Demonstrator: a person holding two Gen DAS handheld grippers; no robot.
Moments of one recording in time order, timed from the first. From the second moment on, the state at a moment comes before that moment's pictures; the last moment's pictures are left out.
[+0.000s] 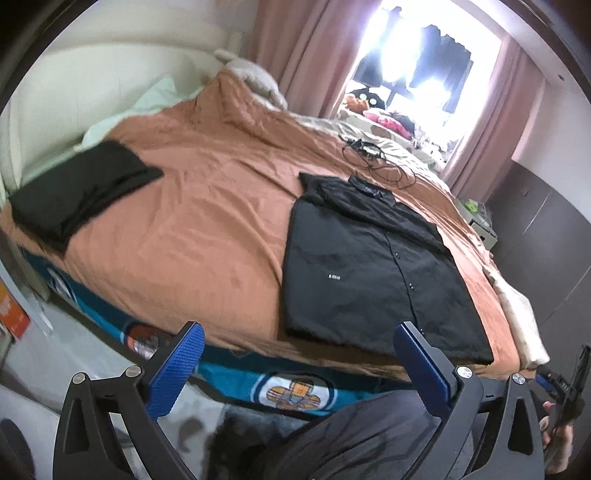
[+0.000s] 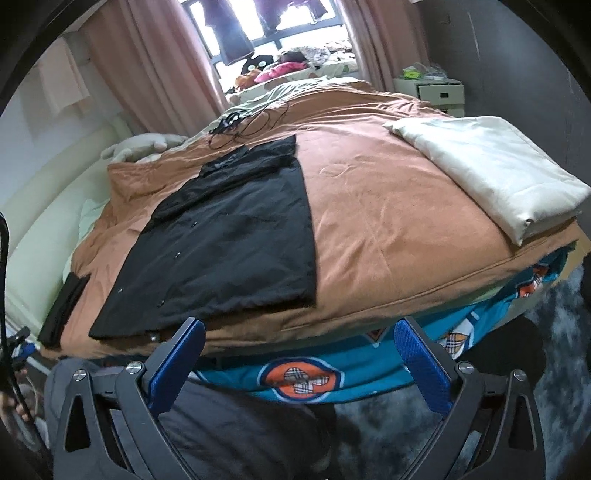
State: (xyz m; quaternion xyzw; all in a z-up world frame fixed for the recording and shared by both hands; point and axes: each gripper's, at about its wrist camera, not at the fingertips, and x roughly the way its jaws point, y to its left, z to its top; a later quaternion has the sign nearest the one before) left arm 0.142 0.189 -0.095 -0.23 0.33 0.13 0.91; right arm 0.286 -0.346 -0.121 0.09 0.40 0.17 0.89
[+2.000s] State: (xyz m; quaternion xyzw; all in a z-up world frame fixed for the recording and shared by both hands) left arm 0.209 0.229 -0.125 -0.41 0.31 0.02 0.86; right arm 0.363 -0.322 -0.117 0.32 0.36 0.32 0.81
